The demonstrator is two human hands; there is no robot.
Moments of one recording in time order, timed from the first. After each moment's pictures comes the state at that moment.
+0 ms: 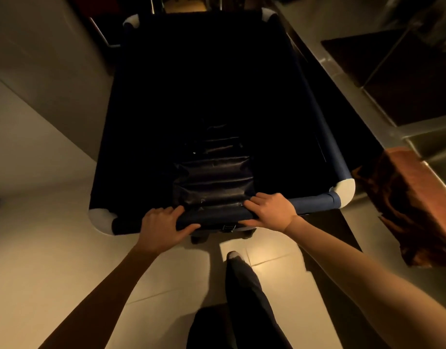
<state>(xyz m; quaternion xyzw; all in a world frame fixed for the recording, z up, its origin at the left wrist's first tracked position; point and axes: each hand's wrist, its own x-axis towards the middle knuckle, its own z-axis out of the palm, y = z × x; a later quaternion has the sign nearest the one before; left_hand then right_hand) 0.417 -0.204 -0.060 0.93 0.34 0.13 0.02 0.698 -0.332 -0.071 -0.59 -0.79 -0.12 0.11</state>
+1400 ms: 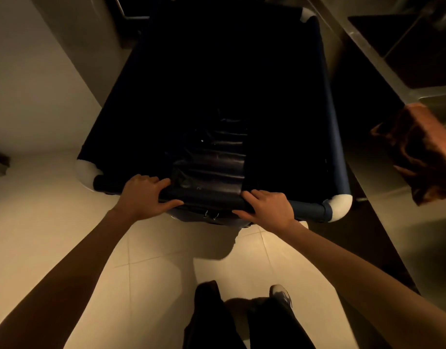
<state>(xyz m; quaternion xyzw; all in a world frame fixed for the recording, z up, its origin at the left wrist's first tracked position) 0.193 -0.219 -0.073 0.96 0.26 0.14 -0.01 0.458 -0.417 -0.073 -0.69 -0.71 -0.12 0.09</state>
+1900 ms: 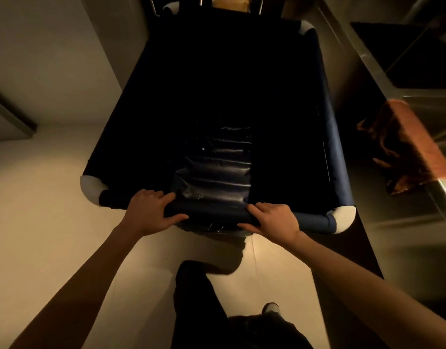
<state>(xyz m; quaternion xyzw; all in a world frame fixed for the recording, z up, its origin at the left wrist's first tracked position) 0.194 -0.430 -0.076 0.93 0.33 0.14 -0.02 0.490 -0.583 -0.068 -0.61 -0.78 -0.11 0.08</state>
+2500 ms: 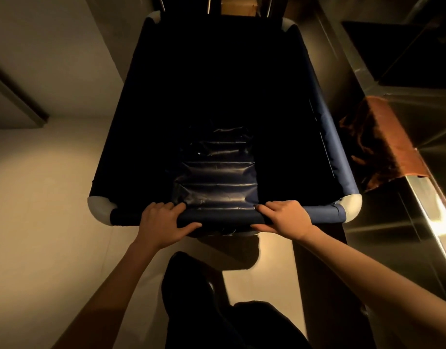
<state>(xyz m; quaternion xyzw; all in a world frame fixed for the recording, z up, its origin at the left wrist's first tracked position) 0.296 -0.563 -0.072 0.89 0.43 0.14 -0.02 0.615 -0.650 -0.068 -0.51 -0.84 -0.12 0.10</state>
